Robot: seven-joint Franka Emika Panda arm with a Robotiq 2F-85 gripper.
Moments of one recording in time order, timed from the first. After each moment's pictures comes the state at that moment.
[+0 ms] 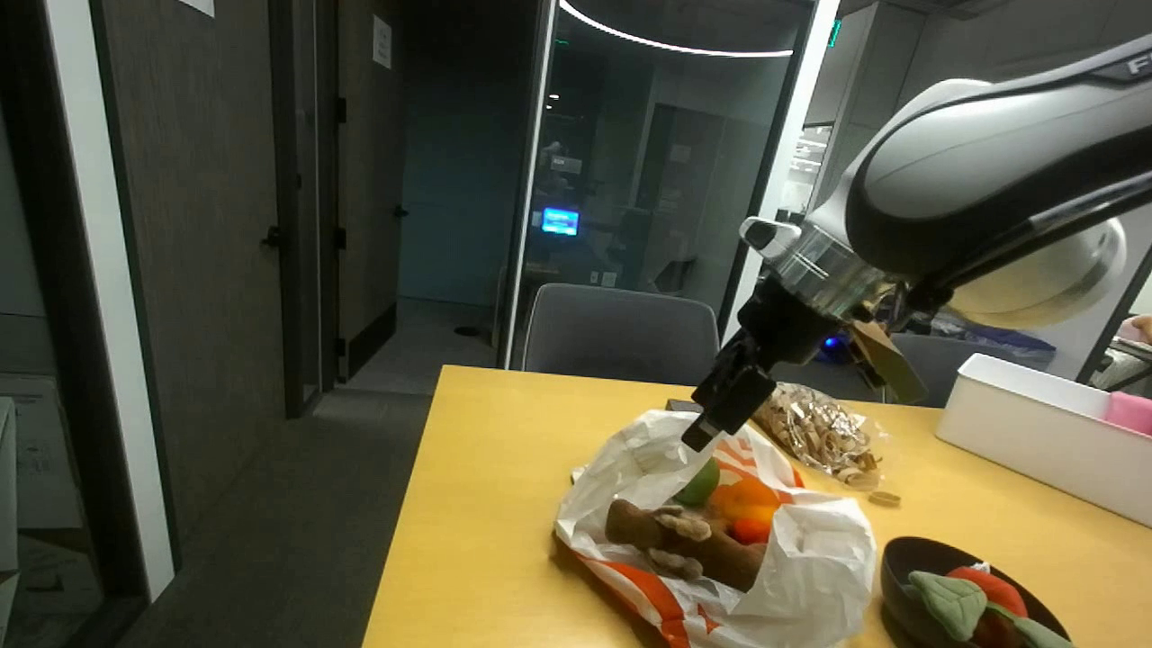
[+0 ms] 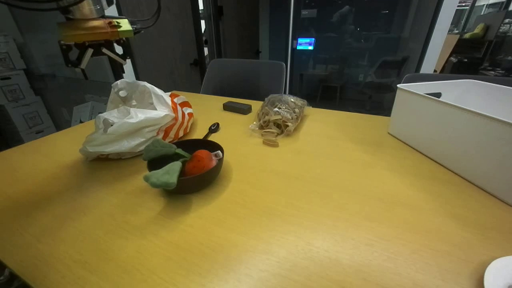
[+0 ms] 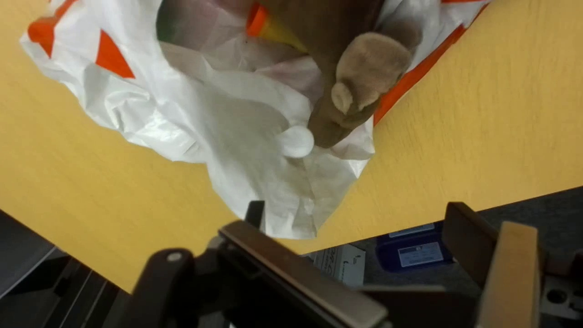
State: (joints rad) arm 0.27 -0.06 0.25 -2.20 0.30 2.48 -0.87
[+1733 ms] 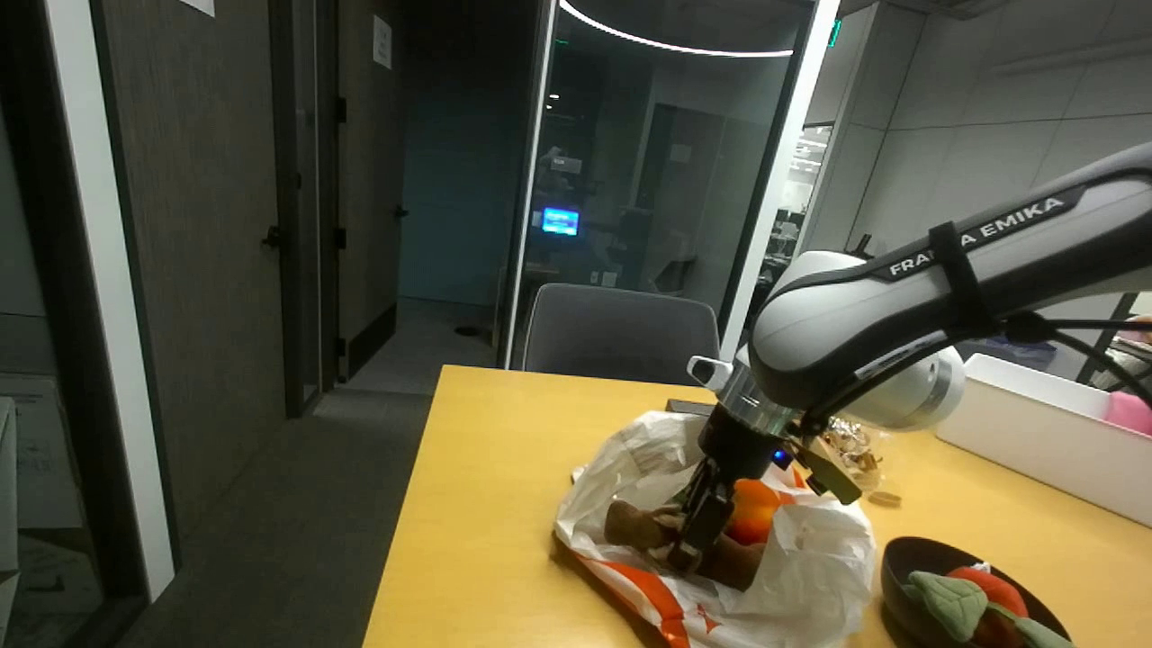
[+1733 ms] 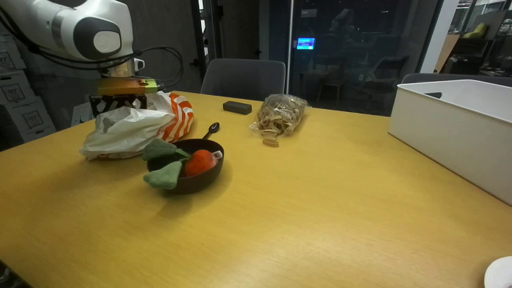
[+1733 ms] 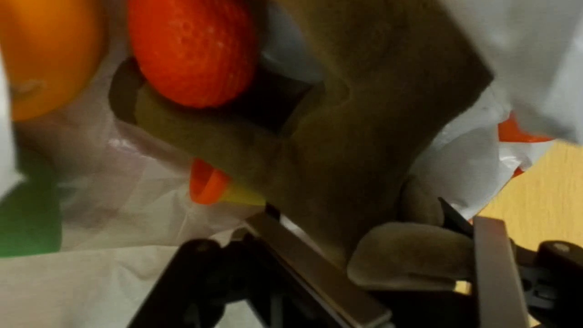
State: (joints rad) arm 0.23 0.25 0.26 -2.13 0.25 2.44 -0.87
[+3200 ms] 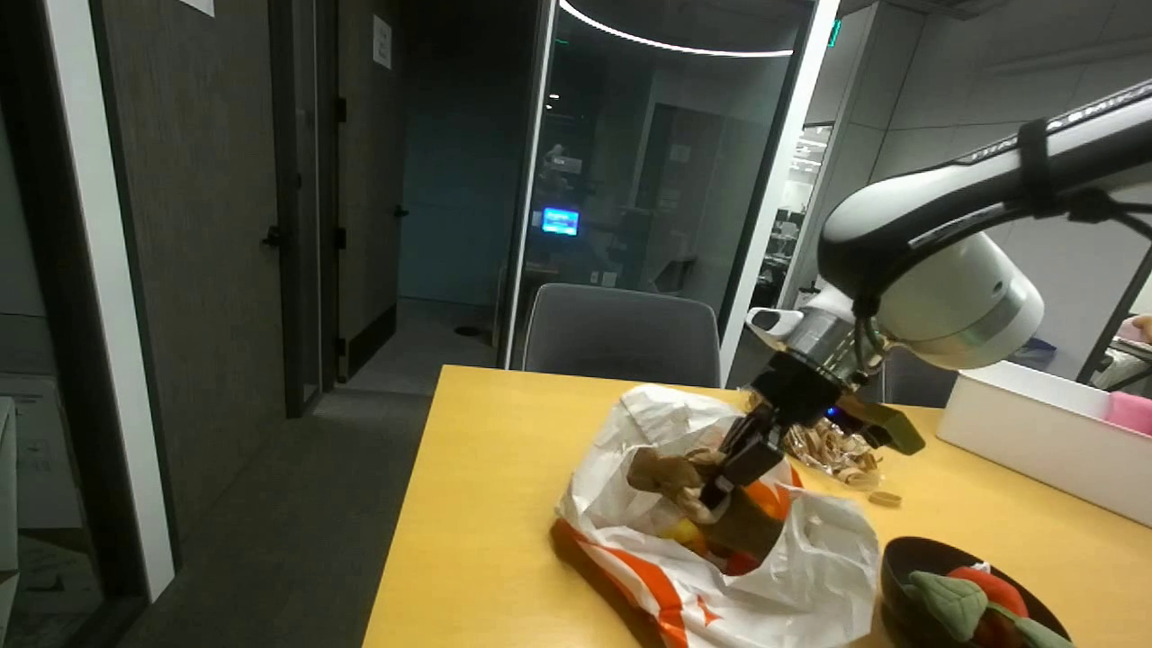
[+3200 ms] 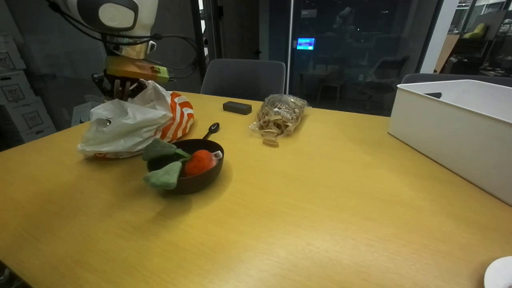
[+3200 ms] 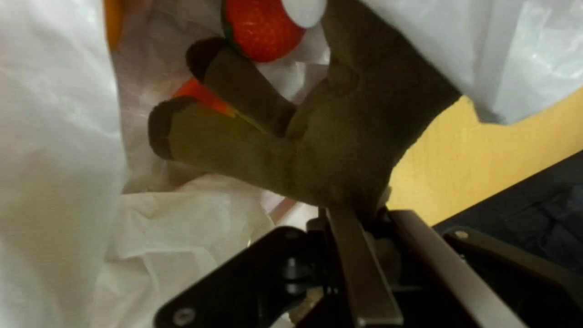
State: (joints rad) arm 0.06 0.13 0.30 -2.11 0.58 2.20 -1.19
